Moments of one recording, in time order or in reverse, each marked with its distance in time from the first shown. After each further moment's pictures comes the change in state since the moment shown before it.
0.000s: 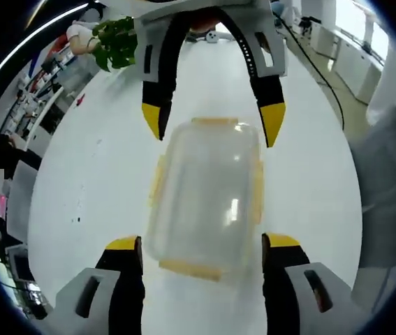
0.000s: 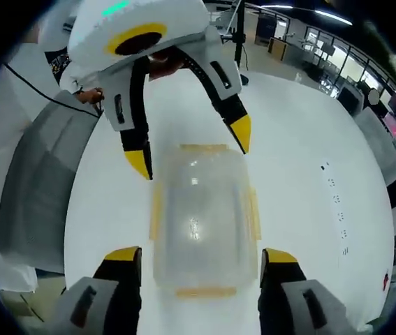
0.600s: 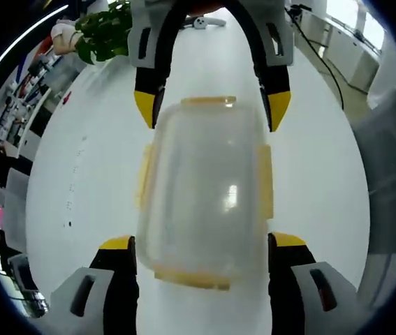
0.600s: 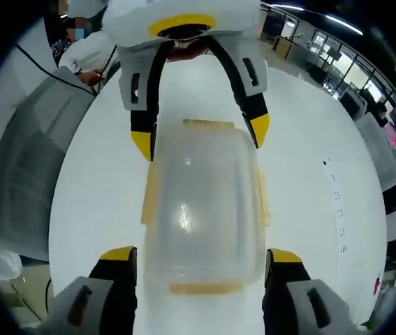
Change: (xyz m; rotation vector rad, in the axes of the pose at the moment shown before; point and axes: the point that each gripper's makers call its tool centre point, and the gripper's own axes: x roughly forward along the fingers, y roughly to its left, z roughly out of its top) left arm 0.026 0.002 -0.008 0.067 0.068 -0.031; right arm 0.021 -0.003 -0.019 -0.044 0.056 -0.050
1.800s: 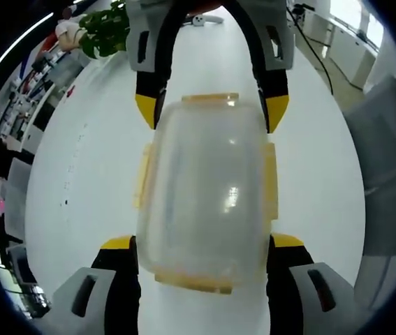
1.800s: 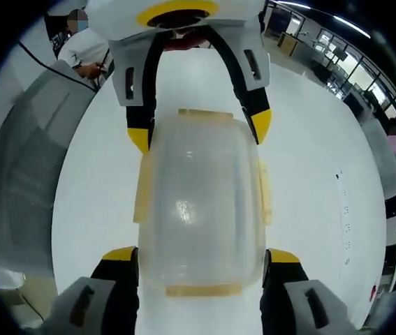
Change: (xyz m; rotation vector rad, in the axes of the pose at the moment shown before) left arm -0.020 -0.030 -0.042 -0.033 -0.002 0.015; right arm 0.017 0.028 0.037 -0.022 0.039 0.003
